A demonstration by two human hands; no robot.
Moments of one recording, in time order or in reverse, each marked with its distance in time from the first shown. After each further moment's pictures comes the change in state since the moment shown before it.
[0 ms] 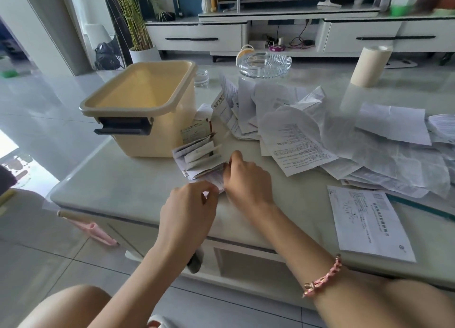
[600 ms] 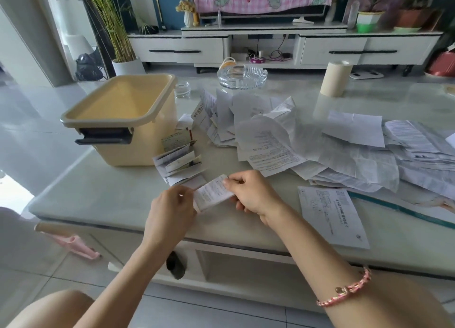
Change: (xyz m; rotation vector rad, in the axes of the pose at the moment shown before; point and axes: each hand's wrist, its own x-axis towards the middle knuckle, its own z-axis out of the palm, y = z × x) left_hand 0.006 -0.003 0.011 -0.274 -0.040 -0.171; right_hand -0.023 0.034 -0.036 0.733 -0.285 0.345
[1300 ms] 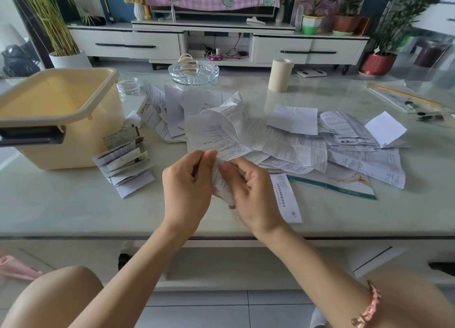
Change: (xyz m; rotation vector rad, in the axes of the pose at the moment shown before) left_hand -0.034 0.078 0.065 -0.413 0.129 0.592; right_hand -0.068 0.019 -0.047 0.178 0.374 -0.446
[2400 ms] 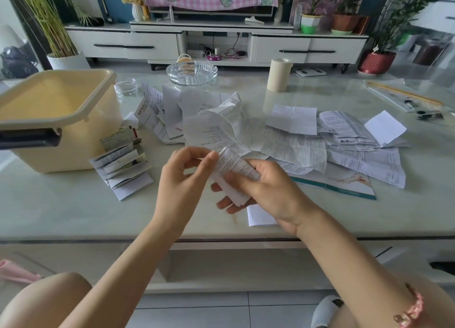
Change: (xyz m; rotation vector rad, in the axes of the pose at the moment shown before) left_hand 0.006 0.009 -0.012 -0.238 -0.200 -0.280; right_hand 0.008 -0.026 -0.038 0.178 -0.358 0.330
